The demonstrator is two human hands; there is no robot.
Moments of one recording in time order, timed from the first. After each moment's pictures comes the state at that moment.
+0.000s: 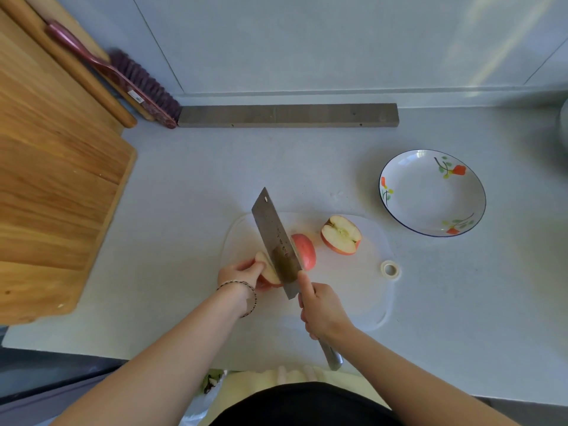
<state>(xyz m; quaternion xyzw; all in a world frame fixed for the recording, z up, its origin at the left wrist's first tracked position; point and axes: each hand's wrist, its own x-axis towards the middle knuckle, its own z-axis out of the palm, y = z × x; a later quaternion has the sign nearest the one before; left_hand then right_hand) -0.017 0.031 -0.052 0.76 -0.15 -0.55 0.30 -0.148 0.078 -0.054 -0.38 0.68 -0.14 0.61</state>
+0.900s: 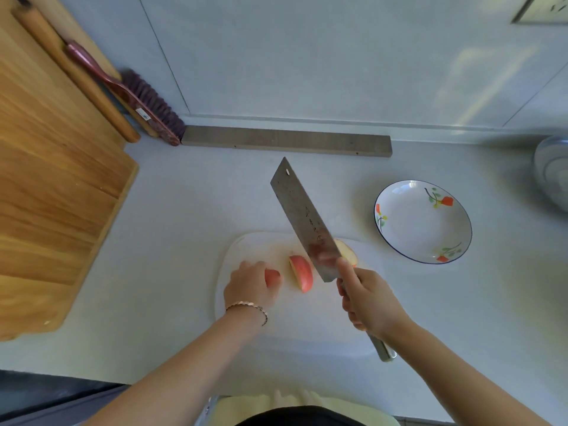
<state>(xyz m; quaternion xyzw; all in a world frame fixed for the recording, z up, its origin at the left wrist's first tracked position) -0.022 0.018 -0.059 0.75 -0.61 -0.25 -0.01 -0.202 0.048 0.009 -0.39 0.68 -0.22 0.58</state>
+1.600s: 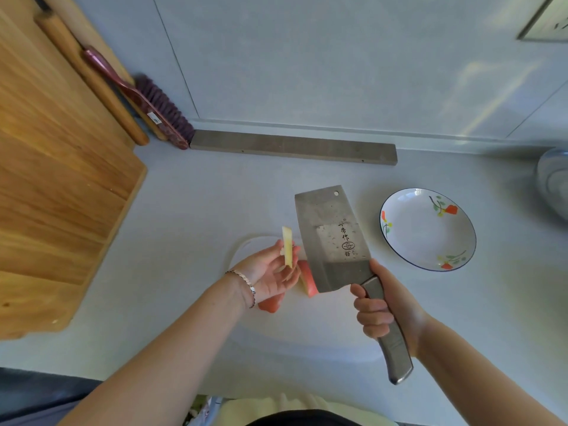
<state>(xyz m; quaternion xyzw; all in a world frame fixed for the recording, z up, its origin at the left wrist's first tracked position) -0.013 -0.014 -0.018 0.48 0.00 -0.81 0.33 -0.223 0.039 0.013 -0.02 0.50 -0.25 0.83</state>
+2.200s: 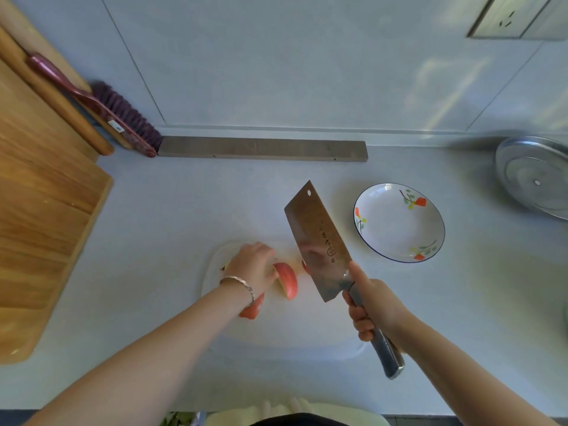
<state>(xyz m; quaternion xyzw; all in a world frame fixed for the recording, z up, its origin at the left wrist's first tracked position) -0.030 -0.032 -0.059 0.60 -0.76 -0.25 0.00 -0.230 0.049 0.018 -0.28 0.71 -0.16 0.62</state>
